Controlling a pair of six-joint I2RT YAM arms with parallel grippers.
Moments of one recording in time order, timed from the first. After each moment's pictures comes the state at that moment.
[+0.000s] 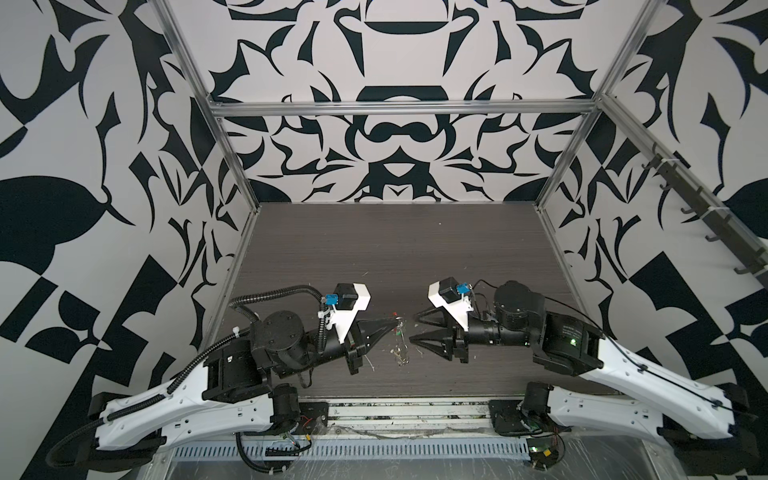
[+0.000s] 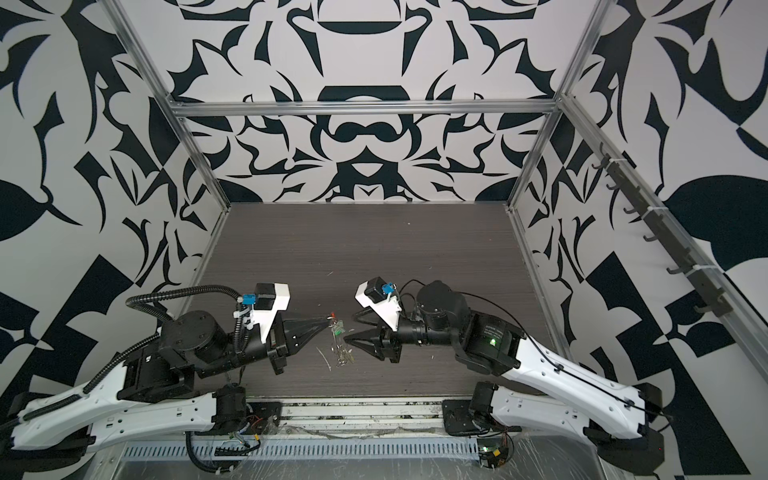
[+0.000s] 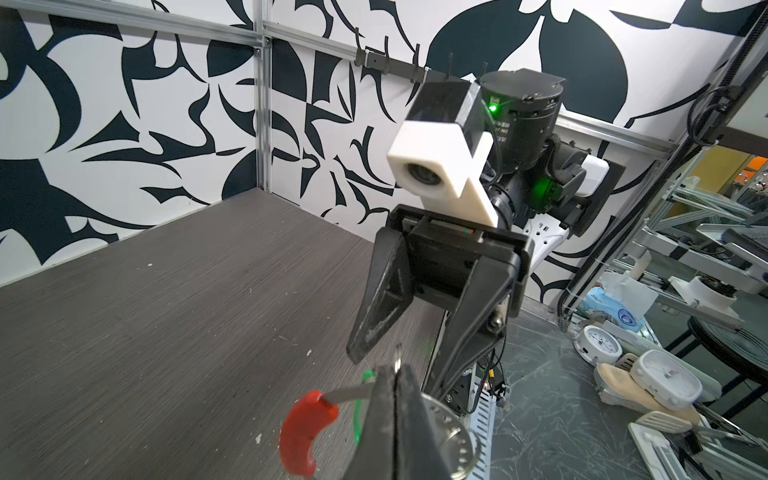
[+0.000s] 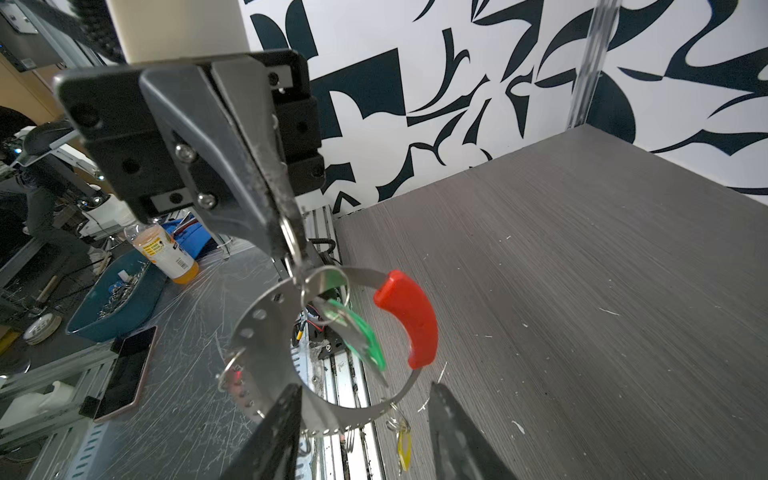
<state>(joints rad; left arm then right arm) -1.31 0.64 0.92 -0.34 -0.05 -0.24 1.07 0.89 1.00 -0.40 -0.37 0.17</state>
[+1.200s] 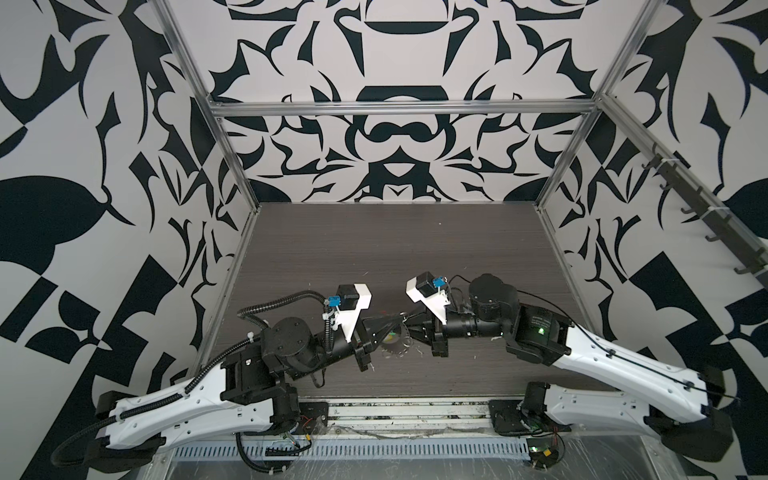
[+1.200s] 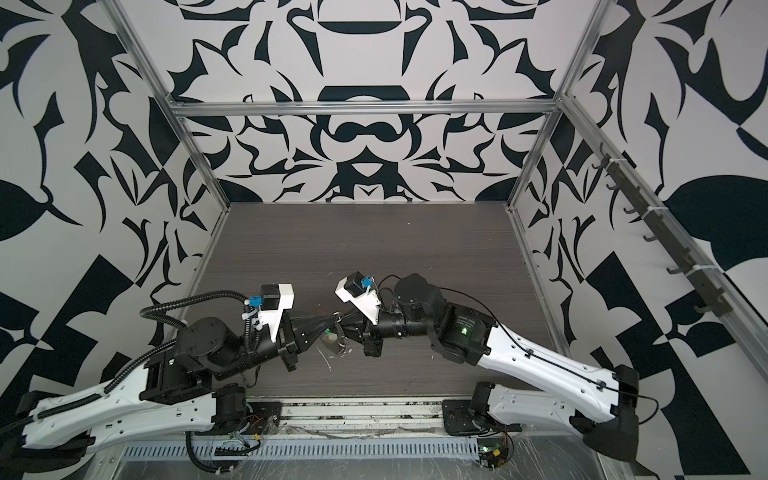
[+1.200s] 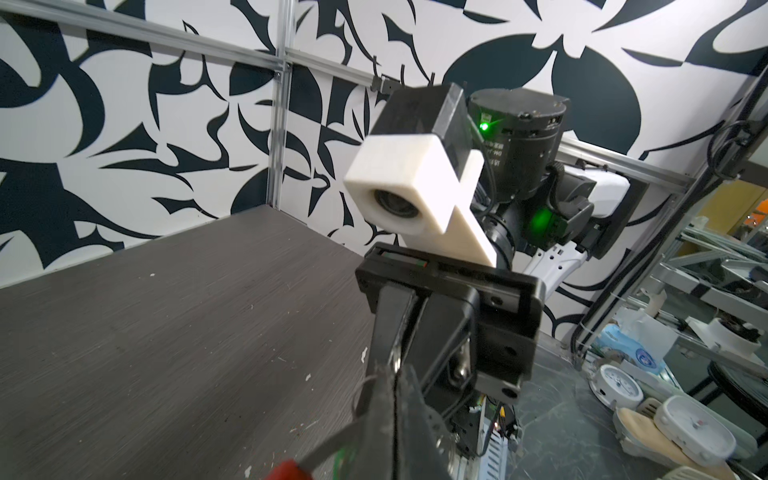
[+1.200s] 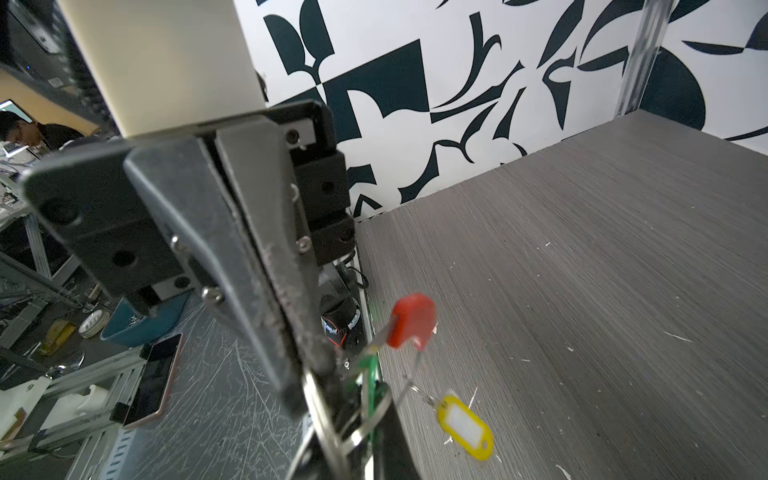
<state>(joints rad) -1.31 0.62 0.77 -0.11 -0.11 -0.27 1.07 1.03 1.01 -0.26 -0.45 0.22</state>
